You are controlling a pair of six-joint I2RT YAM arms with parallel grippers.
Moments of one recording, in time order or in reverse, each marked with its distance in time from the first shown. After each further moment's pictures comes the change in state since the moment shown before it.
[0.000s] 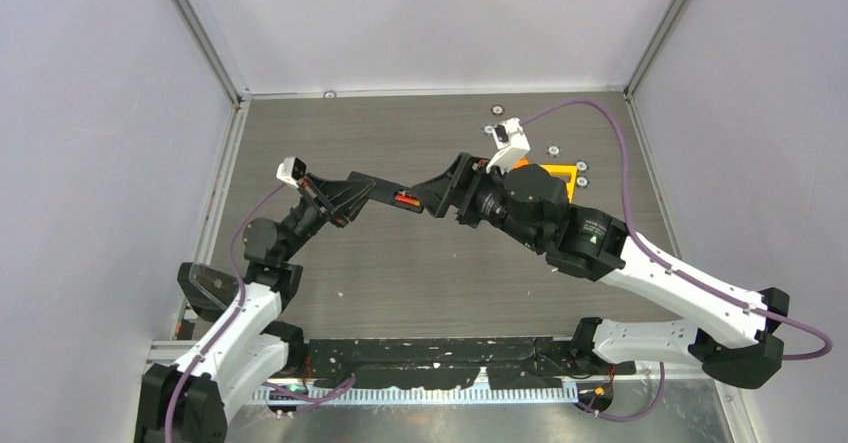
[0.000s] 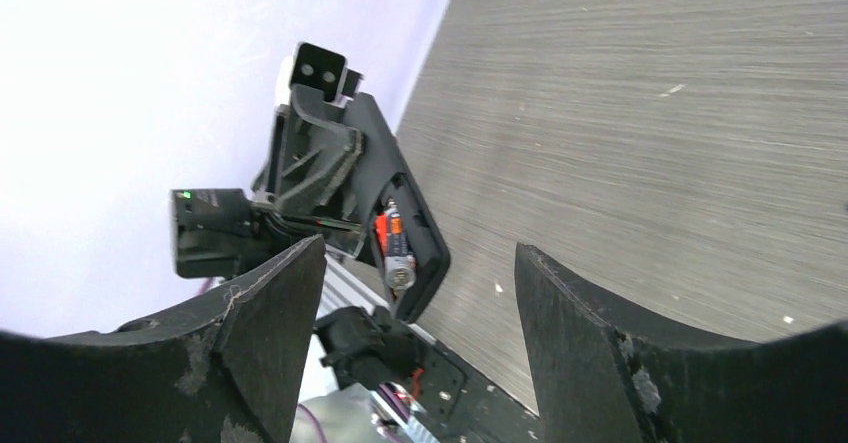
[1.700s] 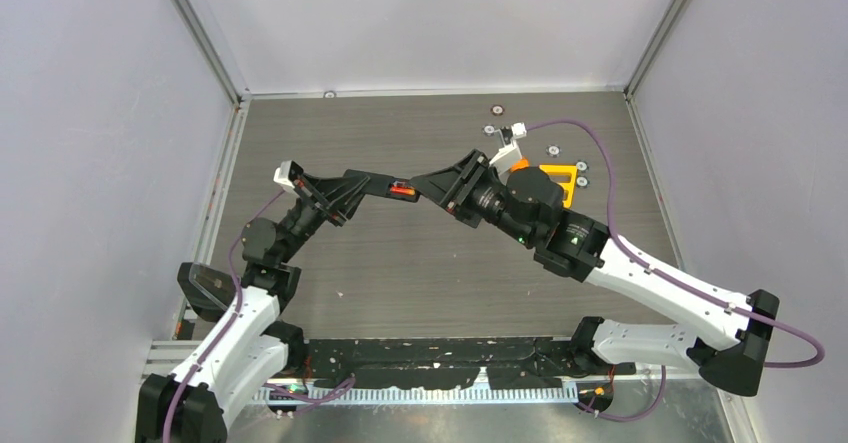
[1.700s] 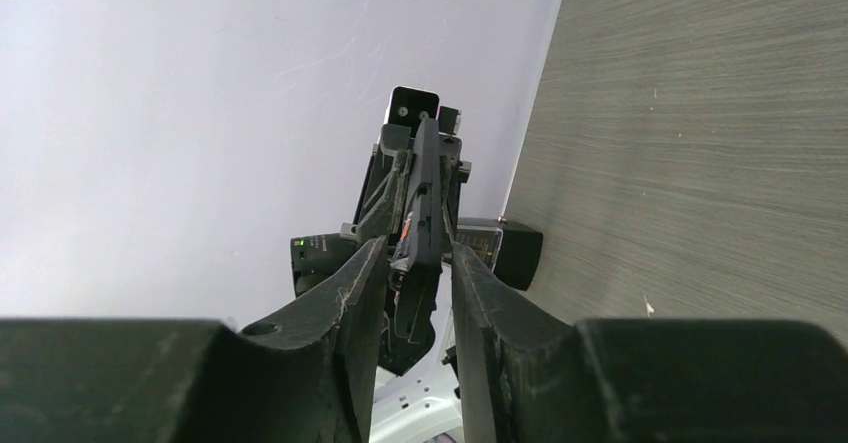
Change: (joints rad) left arm 0.000 -0.061 0.012 -0.108 -0.079 -0.097; right arm -0.090 -0.008 -0.179 0.333 -0.154 0.320
